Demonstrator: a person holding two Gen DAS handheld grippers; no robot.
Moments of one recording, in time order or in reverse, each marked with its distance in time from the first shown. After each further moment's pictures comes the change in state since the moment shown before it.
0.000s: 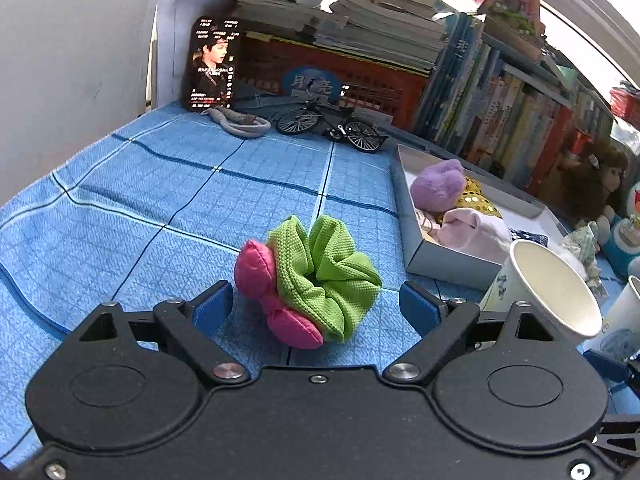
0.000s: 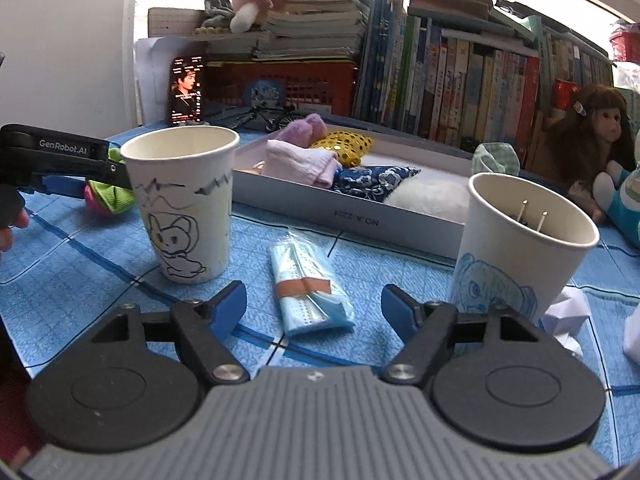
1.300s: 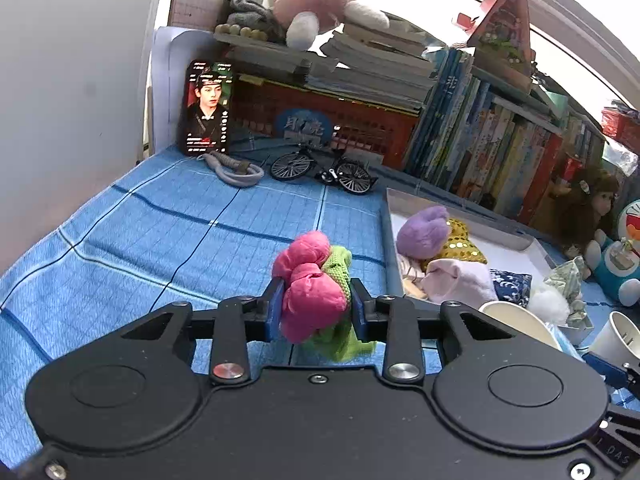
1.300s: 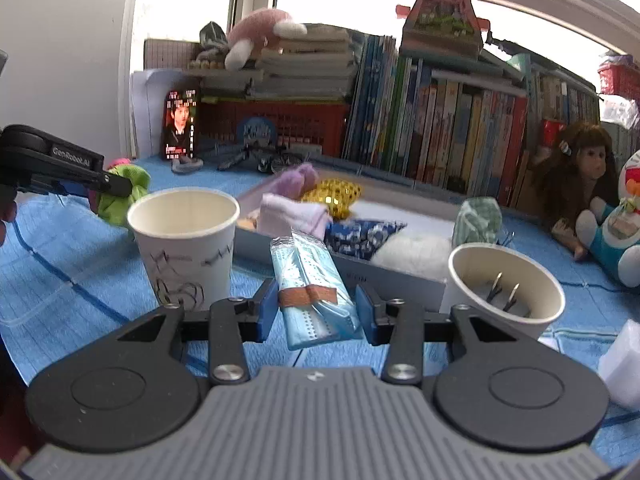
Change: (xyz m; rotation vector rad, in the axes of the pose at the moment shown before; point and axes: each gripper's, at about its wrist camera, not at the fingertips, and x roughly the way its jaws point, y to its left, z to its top) left arm -0.025 -0.010 0.032 0.022 -0.078 -0.010; right arm -0.022 0.004 0.029 -0.014 -0.105 -0.034
